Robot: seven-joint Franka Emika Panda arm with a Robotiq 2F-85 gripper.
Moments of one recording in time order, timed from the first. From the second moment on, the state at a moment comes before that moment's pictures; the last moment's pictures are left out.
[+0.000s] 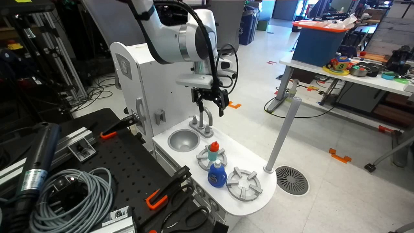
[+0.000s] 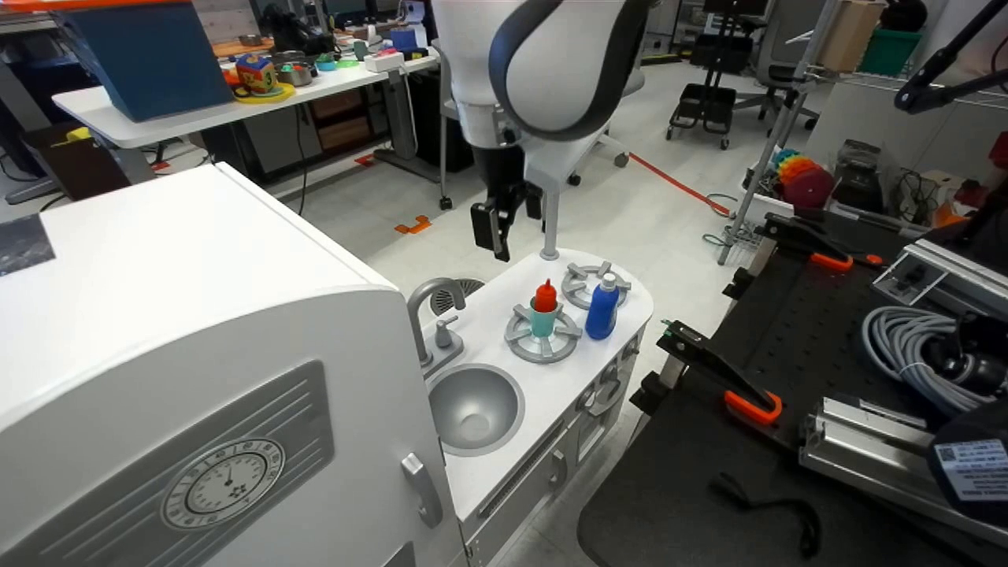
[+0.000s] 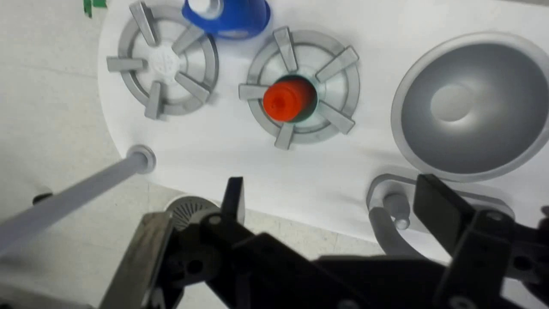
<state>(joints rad) 0.15 0.82 -0.01 -1.81 -0.42 2.59 0.26</state>
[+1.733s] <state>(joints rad) 0.11 1.24 0.19 -1.47 -0.37 2.76 -0.44</state>
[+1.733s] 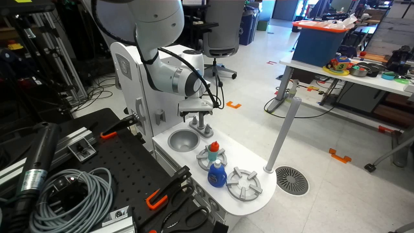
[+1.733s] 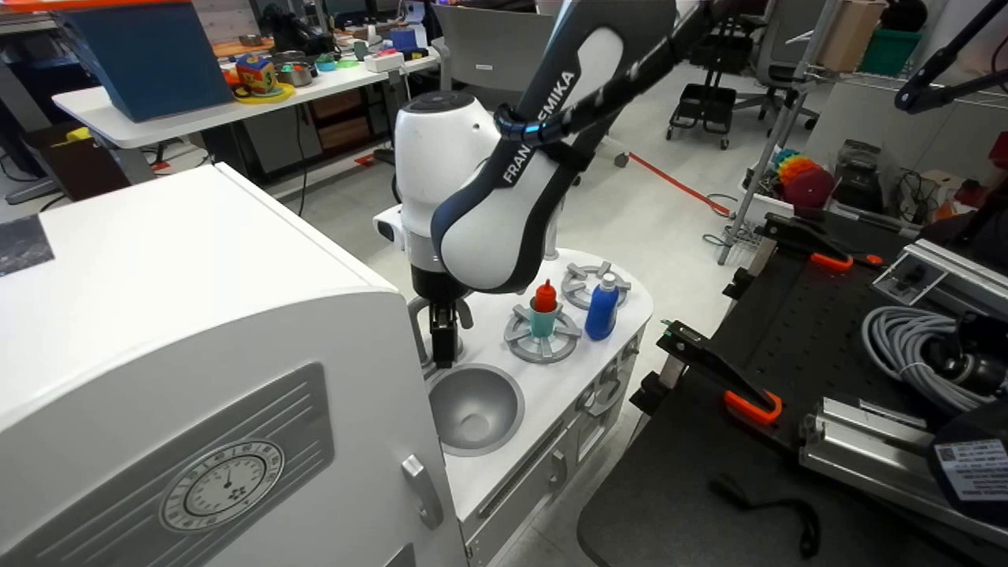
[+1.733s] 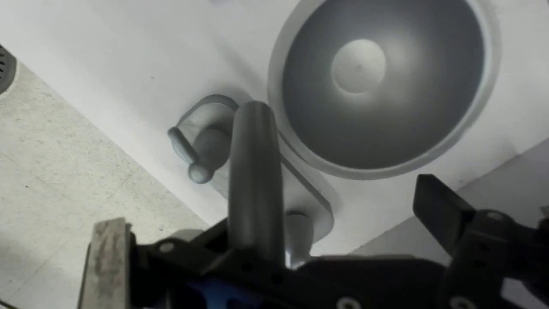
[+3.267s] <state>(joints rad) 0.08 1.21 0.26 -1.51 -0.06 2.73 -0.14</state>
